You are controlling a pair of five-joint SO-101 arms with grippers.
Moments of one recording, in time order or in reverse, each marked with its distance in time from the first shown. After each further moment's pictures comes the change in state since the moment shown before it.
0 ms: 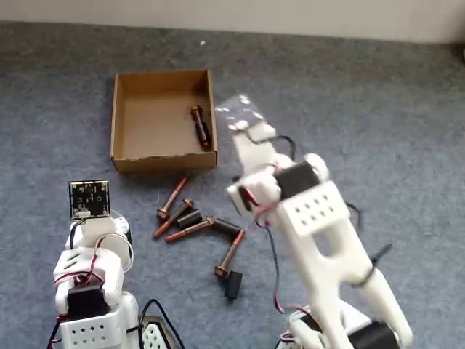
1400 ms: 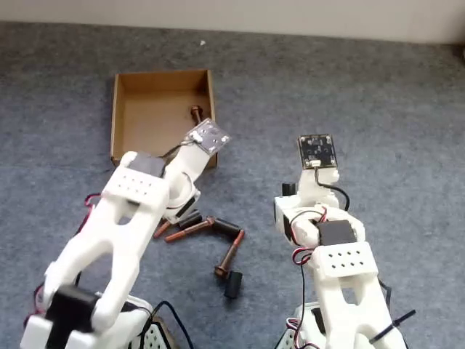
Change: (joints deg) left arm 28.0 89.3 -54.9 4.7 -18.2; right arm 16.5 -18.9 38.2 -30.3 -8.5
